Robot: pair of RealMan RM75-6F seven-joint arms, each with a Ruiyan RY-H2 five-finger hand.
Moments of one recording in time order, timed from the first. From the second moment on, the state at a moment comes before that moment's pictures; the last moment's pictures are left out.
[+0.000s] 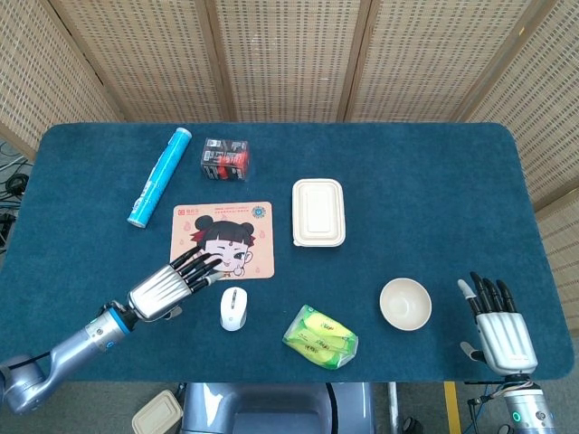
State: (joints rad) left arm -0.60 -1.35 0.04 -1.35 1.90 1.09 0.11; right arm 0.08 -1.22 0.01 -1.64 -1.51 1.41 -0.31
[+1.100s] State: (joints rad) left arm -0.81 -1.41 0.04 -1.41 1.71 0.78 0.12; right arm 0.08 -1.22 0.02 -1.62 -1.47 1.40 -0.29
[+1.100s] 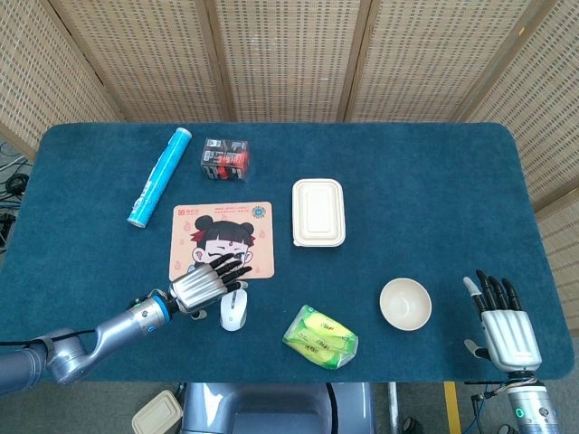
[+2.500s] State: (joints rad) left arm -0.90 -1.45 0.03 -1.48 1.56 0.65 0.26; right arm 0.08 -1.21 0.02 -1.61 -1.49 1.42 -0.26
